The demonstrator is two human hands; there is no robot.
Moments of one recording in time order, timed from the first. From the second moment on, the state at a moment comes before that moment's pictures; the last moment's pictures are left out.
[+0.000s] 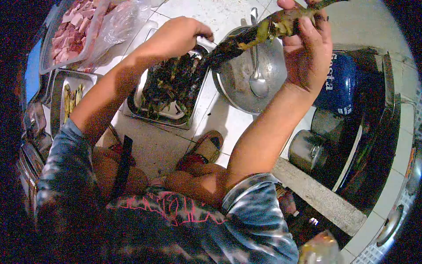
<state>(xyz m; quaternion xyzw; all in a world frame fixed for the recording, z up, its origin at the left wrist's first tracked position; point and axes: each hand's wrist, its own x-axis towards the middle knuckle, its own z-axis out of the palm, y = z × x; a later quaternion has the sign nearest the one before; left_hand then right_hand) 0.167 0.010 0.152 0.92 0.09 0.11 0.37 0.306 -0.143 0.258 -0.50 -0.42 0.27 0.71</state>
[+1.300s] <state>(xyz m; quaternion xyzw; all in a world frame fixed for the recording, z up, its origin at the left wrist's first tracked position) 0.170 -0.002 0.207 0.61 0.03 0.24 0.76 0.268 -0.107 0.265 -0.54 -0.40 0.19 0.72</state>
